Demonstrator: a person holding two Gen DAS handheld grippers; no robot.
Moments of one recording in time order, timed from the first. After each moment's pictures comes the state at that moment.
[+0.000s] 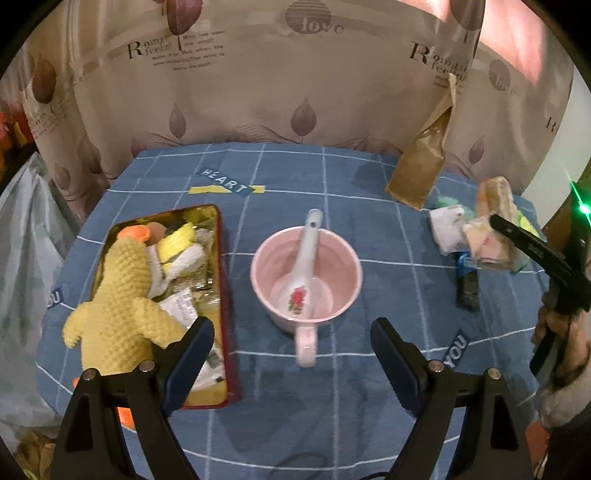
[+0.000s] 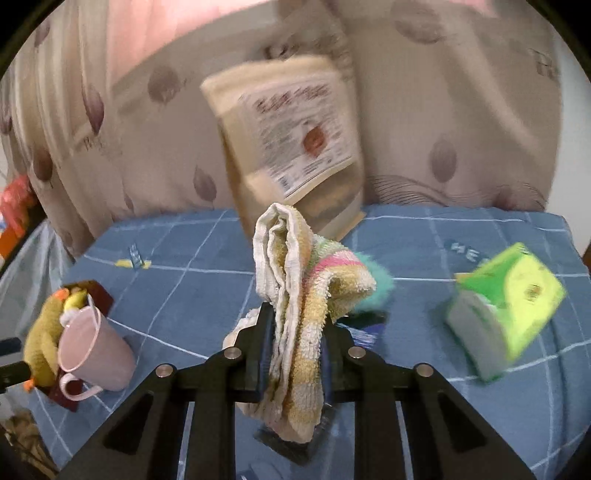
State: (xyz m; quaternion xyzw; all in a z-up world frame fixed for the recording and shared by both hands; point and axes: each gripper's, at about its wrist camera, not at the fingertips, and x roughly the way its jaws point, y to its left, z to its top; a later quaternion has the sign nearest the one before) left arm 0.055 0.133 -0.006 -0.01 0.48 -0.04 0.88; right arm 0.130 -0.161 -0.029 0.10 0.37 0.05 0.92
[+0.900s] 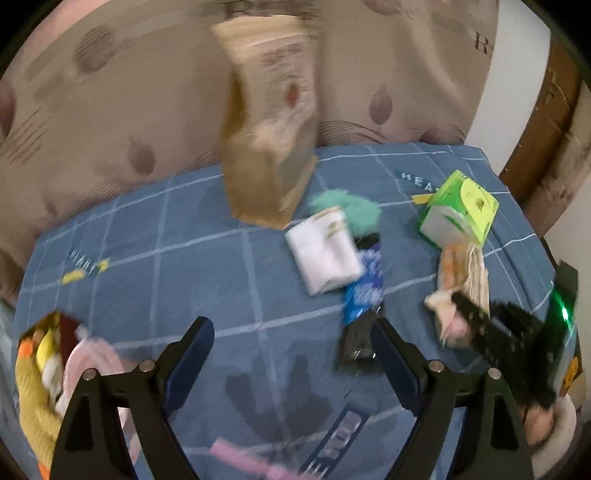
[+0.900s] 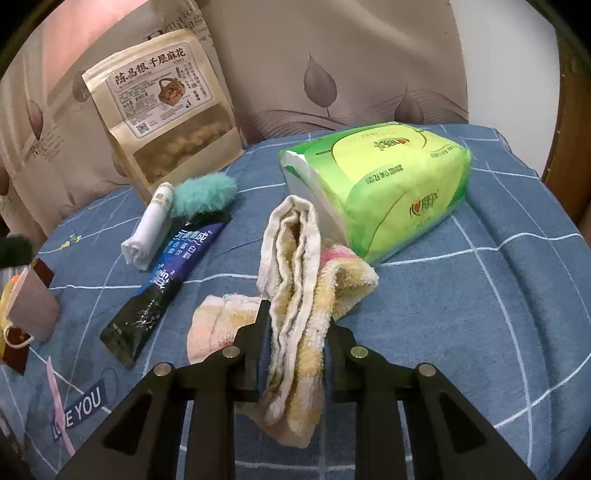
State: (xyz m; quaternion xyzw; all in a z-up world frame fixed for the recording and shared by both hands) left arm 0.141 -0.078 -0.029 0.09 0.48 -0.15 0.86; right arm 0.083 -0.244 -0.117 0.13 0.41 -0.03 0.90
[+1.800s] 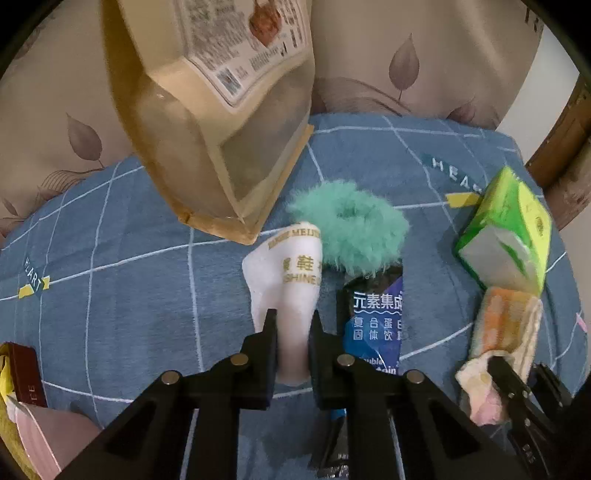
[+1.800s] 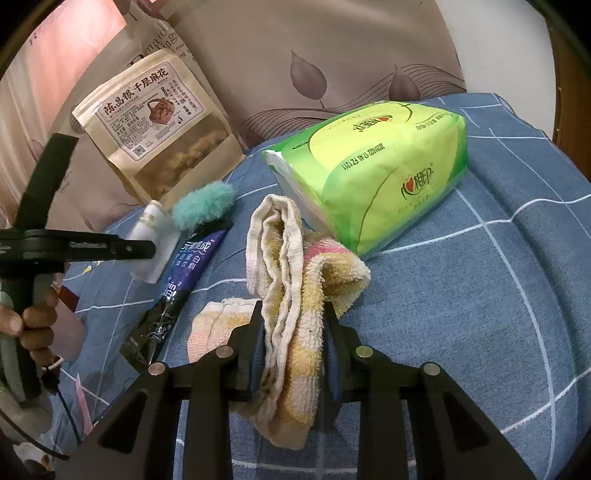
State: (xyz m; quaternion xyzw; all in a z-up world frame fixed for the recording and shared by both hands) left arm 0.225 -0.119 -0.092 0.08 0.54 -0.14 0.82; right arm 0.085 -0.256 -0.125 0.21 0.41 -0.01 0.89
